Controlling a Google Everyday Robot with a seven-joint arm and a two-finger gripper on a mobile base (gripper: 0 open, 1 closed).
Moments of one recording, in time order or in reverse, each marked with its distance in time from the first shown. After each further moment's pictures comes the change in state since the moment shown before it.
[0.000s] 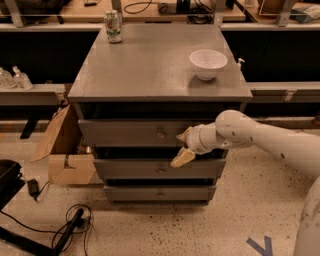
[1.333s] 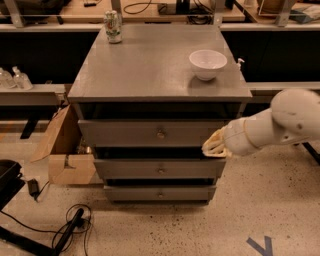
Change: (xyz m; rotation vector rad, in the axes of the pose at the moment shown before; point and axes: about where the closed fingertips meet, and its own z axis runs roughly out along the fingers) arm -0.021 0.060 -0.174 -0.116 0.036 -0.417
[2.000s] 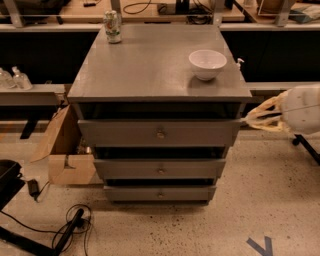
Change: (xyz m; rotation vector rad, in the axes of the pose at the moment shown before) arm -0.001 -0.032 -0.163 0.217 0.078 -0.129
